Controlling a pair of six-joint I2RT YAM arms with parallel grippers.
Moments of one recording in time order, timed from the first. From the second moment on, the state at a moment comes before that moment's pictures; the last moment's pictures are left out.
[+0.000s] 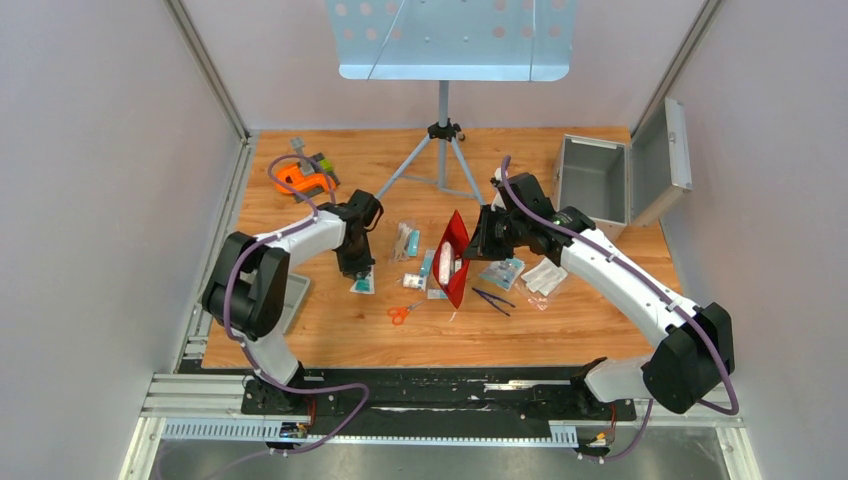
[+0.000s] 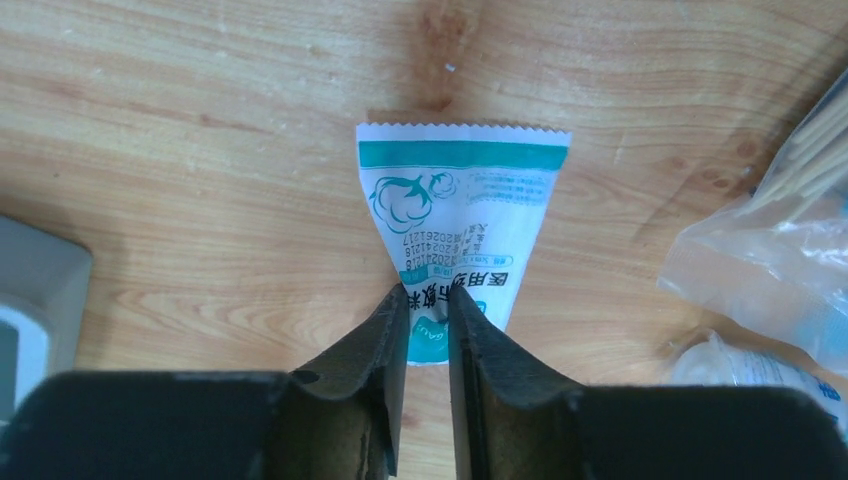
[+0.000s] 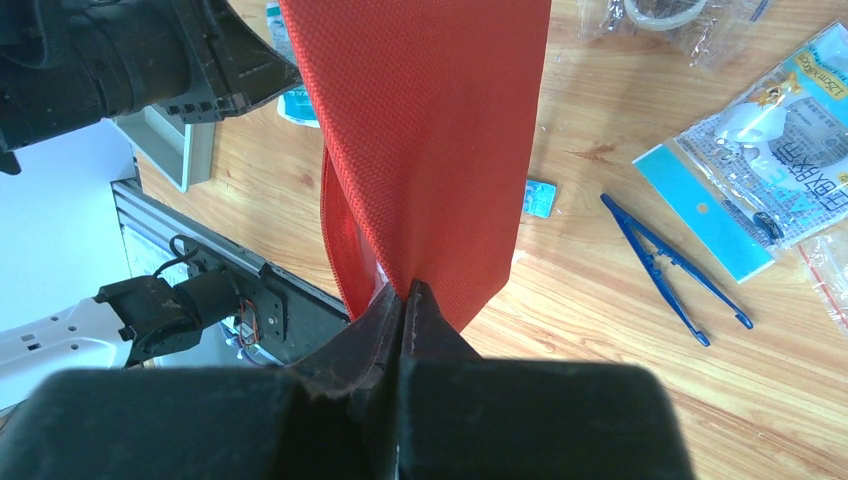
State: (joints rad) left arm -0.43 1.73 1.08 -0.71 -0.16 -0.67; right arm 0.58 1.35 1.16 -0.65 -0.26 0.67
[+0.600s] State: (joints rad) left arm -0.43 1.51 1.18 -0.84 -0.14 -0.63; right arm 0.58 1.35 1.16 -0.65 -0.26 0.67
